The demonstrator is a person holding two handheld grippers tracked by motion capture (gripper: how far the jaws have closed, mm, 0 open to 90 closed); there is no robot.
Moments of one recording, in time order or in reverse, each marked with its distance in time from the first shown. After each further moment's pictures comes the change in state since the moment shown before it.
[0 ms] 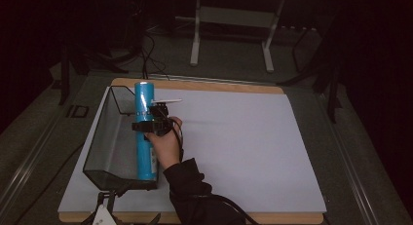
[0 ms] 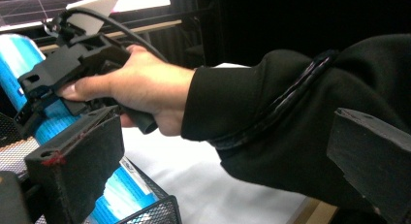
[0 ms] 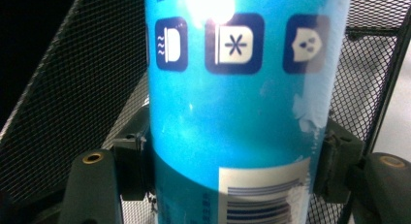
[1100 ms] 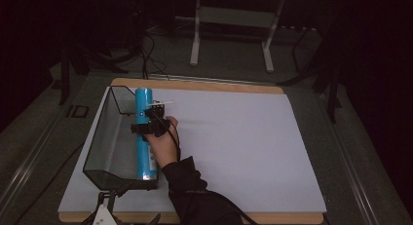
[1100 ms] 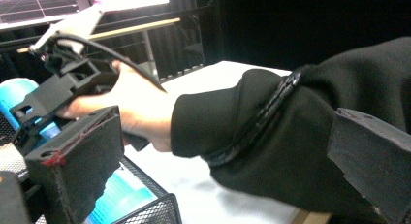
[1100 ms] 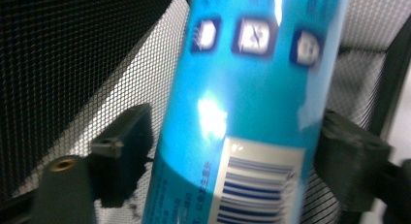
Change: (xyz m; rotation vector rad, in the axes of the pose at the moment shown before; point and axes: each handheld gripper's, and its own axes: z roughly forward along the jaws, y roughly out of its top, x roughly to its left) left arm 0.000 -0.001 0.001 0.010 -0.007 0.001; right arm -0.007 -0.002 0.029 -0.029 -0.100 -0.140
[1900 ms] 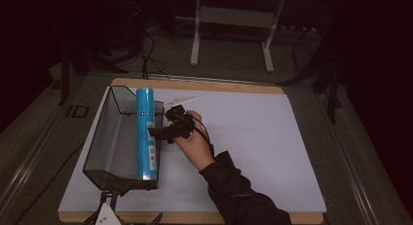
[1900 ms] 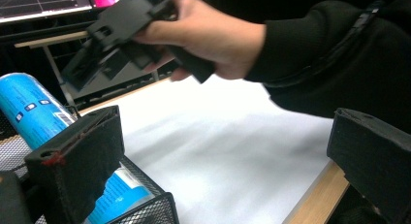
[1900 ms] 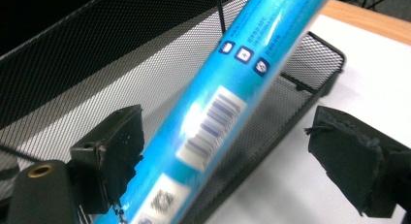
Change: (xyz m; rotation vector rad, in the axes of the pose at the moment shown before) left arm -0.001 0.000 0.005 0.015 0.001 -0.010; right arm -0.022 -0.002 -0.102 -0.054 0.096 -0.338
